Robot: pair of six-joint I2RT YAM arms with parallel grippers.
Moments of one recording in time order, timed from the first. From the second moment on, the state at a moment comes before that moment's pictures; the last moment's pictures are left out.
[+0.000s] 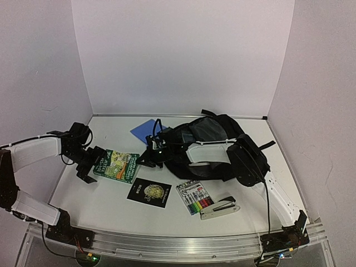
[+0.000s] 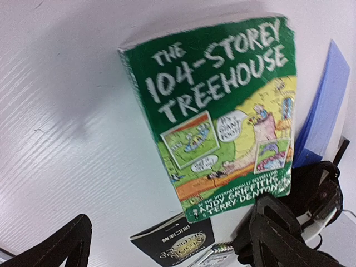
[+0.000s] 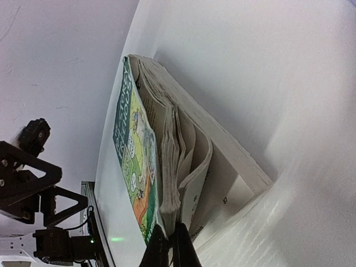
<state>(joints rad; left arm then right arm) -0.24 1.30 0.80 -0.67 0.19 -1.34 0.89 2.60 2.03 0.03 -0.53 0.88</state>
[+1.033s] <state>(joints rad) -0.20 1.21 0.50 -0.43 0.26 -1.47 0.95 2.70 2.30 -0.30 -0.39 0.32</state>
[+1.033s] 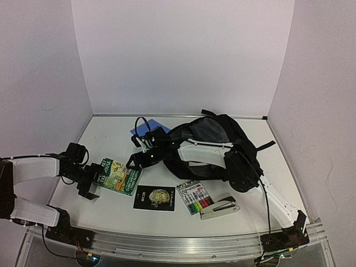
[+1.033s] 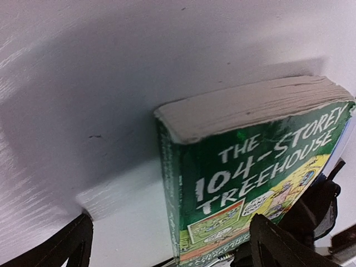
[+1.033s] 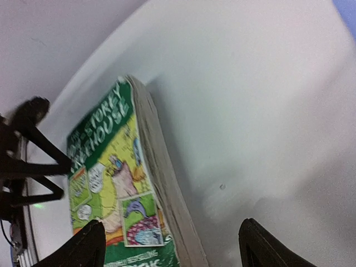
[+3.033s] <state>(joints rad) -0.22 1.39 0.99 -0.15 0.56 -1.09 0.79 2.33 2.12 -0.43 -0.34 0.33</state>
